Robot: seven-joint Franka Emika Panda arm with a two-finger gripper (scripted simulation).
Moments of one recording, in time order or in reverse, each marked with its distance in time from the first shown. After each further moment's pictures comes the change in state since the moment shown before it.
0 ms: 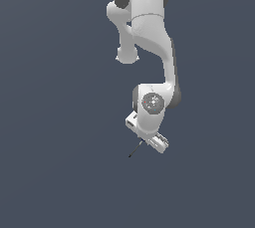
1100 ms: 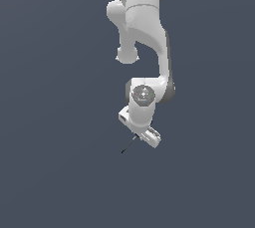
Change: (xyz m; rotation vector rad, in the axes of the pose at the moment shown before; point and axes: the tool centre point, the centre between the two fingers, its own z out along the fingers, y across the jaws) arm 0.008 0.033 -0.018 -0.001 -0.001 -0.001
